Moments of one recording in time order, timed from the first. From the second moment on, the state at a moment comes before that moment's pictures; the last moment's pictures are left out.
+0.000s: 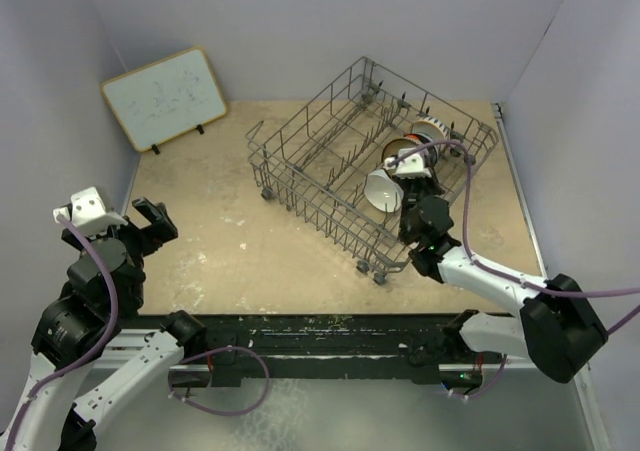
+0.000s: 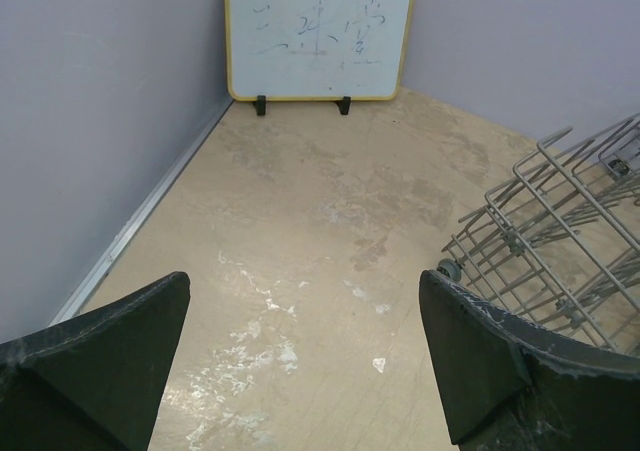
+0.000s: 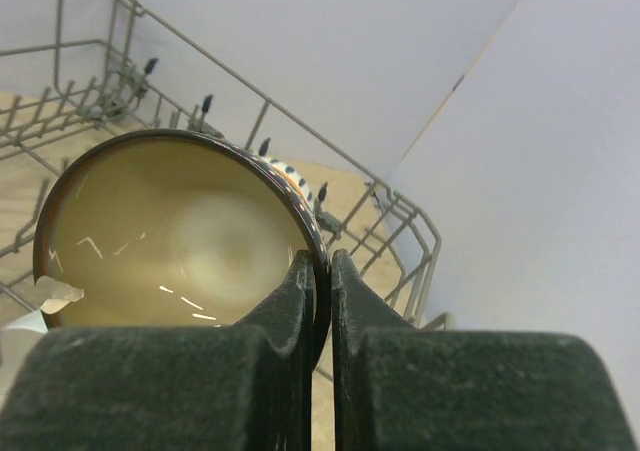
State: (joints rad) left arm -0.60 0.44 1.08 -0.87 -0.90 -0.40; right arm 0.60 1.18 0.53 0.88 0.82 -0.61
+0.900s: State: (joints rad) left arm -0.60 0.36 1.04 -0.88 -0.90 -0.42; right arm 0.76 1.32 0.59 1.18 0.96 -1.08
